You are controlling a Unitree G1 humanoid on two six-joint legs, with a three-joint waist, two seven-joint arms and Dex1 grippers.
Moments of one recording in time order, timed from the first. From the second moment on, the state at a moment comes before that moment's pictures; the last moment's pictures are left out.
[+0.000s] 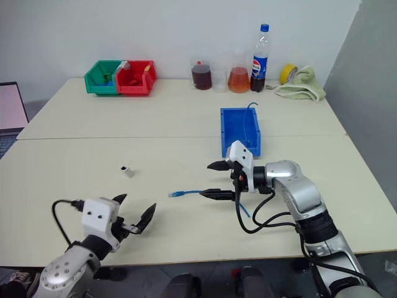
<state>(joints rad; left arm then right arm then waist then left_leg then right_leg) 0.33 0.46 0.19 -0.60 -0.25 0.42 -0.42 -0.59 -0.40 0.23 -0.09 0.33 0.57 1.09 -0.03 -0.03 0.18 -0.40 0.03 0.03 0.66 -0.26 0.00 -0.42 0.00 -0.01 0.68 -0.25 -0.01</state>
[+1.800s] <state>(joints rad) -0.60 0.69 -0.17 0.63 -0.13 -0.09 -1.43 -0.46 -0.55 0.17 -0.35 0.53 0.77 0.94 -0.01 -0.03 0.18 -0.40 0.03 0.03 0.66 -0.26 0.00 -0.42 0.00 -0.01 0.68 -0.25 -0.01</state>
